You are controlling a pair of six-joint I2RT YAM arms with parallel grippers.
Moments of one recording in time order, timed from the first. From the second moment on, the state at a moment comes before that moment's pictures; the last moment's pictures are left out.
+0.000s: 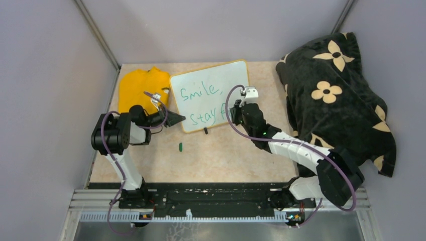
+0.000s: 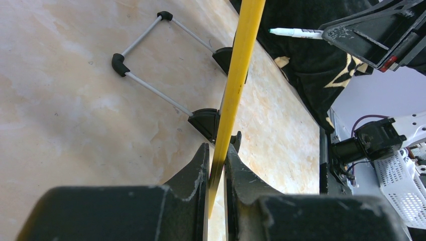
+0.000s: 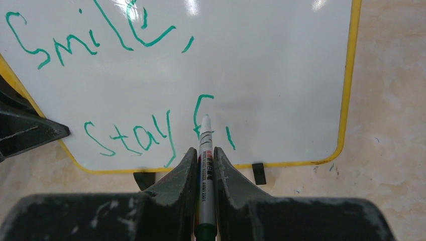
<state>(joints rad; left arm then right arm) 0.02 1.91 0.57 1.25 1.10 -0.63 0.70 1.29 0.73 0.26 0.34 0.36</state>
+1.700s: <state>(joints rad) 0.02 1.91 0.58 1.25 1.10 -0.63 0.67 1.29 0.74 0.26 0.36 0.36</state>
